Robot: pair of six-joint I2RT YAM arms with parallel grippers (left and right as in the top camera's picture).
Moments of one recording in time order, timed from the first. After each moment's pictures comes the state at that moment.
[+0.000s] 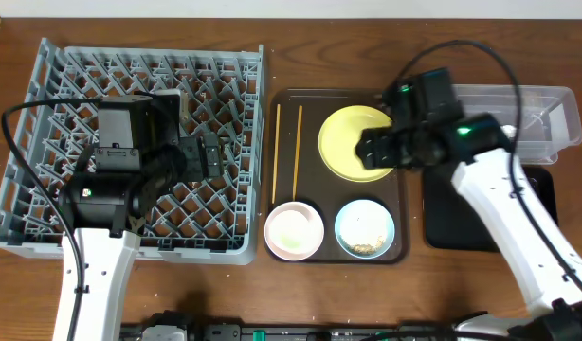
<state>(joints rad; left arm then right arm) -0.05 1.16 1.23 -0.96 0.19 -0.14 0.38 1.53 1.33 -0.93 -0.23 0.23</state>
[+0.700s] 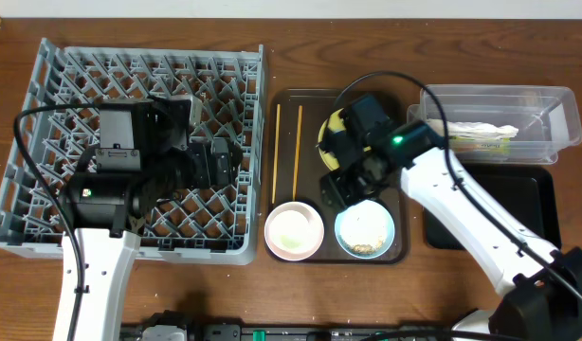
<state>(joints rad) -0.05 1.16 1.23 -1.01 0.38 -0.18 0.58 1.64 1.33 -1.05 -0.36 0.06</state>
